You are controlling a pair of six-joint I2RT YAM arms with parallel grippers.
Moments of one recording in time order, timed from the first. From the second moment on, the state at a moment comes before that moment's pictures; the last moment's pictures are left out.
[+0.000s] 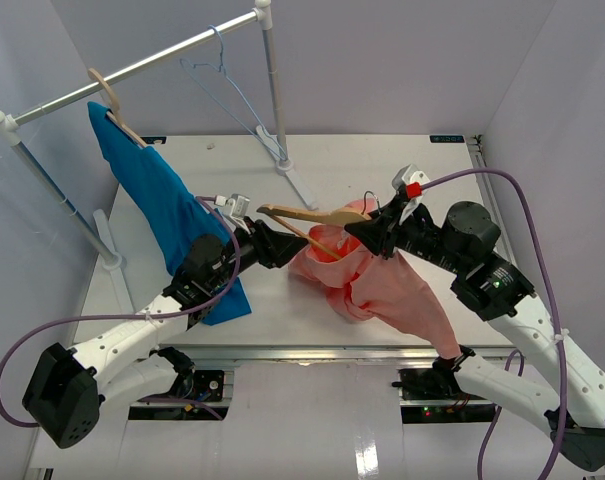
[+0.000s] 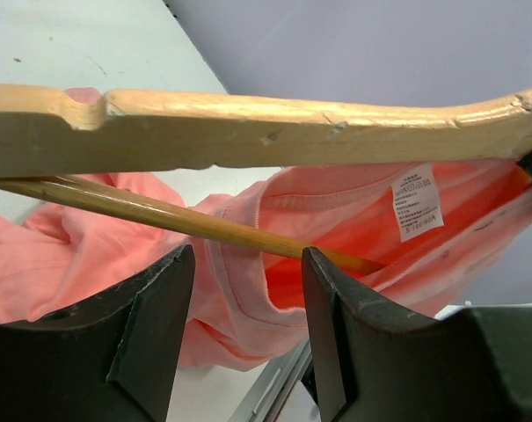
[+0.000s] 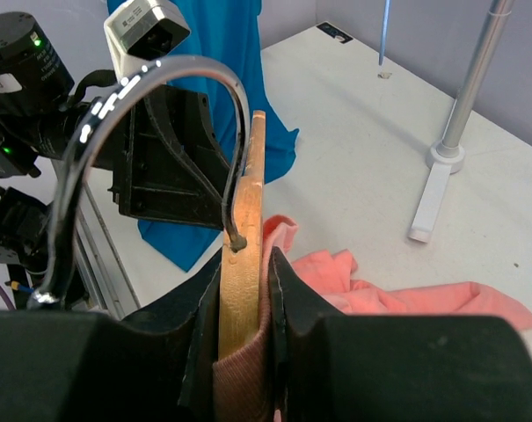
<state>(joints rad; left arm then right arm) -0.67 0.99 0.55 0.49 0.23 -0.73 0.70 0.84 1.04 -0.25 -0.34 0.07</state>
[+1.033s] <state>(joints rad) -0.75 1.14 0.60 0.53 0.11 -0.69 0.70 0.74 0.93 -0.08 -0.24 0.15</state>
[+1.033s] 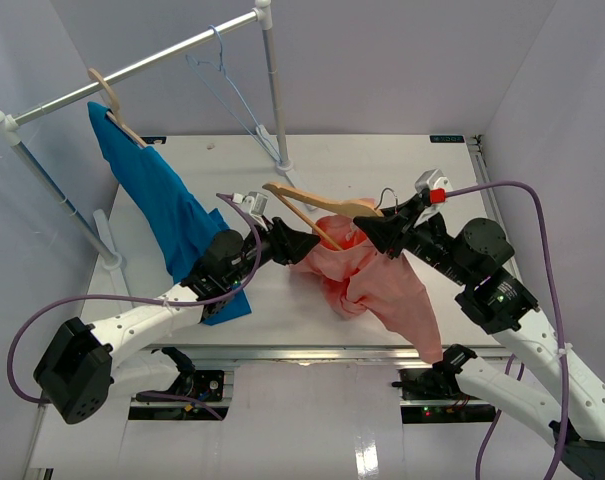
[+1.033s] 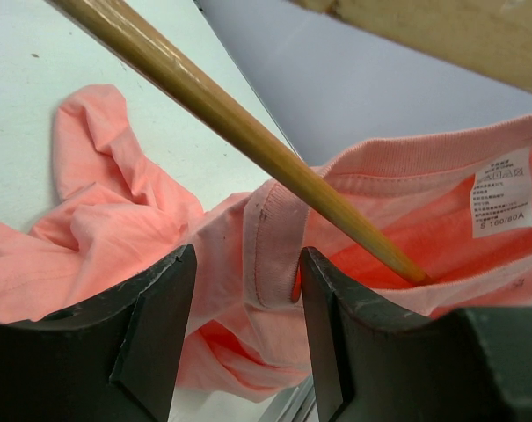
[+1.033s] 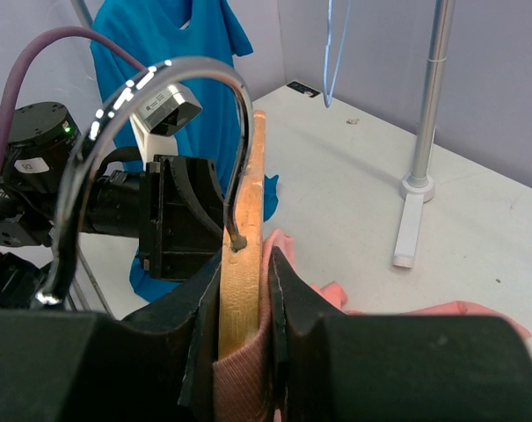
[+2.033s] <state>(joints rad) -0.75 1.16 0.68 0.42 -0.09 -0.73 0.70 0.64 0.89 -0.15 -0.15 0.10</state>
